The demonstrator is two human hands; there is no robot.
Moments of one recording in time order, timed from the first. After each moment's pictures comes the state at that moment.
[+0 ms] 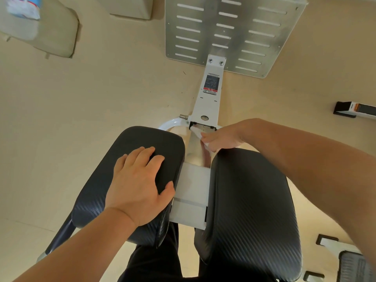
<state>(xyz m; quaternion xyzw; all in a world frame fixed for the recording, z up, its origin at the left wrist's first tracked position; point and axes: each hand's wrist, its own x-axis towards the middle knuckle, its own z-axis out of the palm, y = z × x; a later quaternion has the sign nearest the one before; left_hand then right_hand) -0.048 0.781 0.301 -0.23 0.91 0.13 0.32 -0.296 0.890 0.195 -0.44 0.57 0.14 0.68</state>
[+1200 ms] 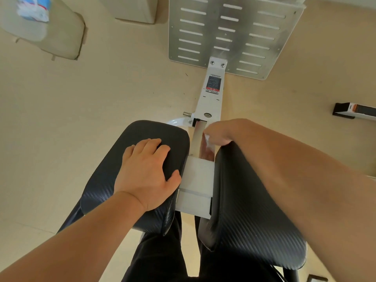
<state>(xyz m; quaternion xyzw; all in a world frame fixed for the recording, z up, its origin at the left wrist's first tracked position) -0.046 0.781 0.298 -0.23 0.92 0.13 0.29 -0.264 0.885 0.173 -0.51 0.64 0.16 0.56</state>
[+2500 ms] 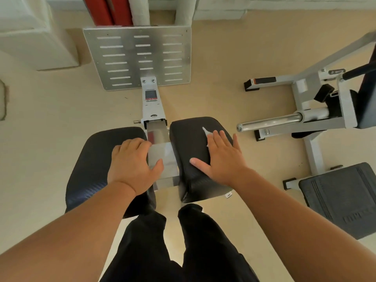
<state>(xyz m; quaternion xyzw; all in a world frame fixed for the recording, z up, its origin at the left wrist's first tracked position) -0.027 0.811 0.319 -0.08 0.97 0.16 0.19 -0.106 1.058 0.338 -0.19 0.91 0.07 0.37</state>
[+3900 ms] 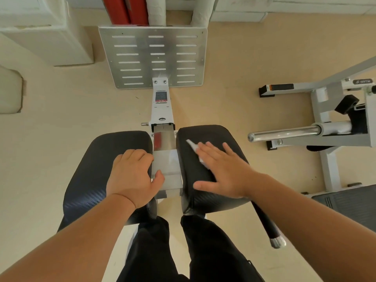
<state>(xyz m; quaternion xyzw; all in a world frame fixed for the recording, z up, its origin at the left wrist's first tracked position) -0.026 0.815 0.313 -0.09 0.97 0.17 0.17 -0.138 1.065 0.334 -0.37 0.82 -0.01 0.43</state>
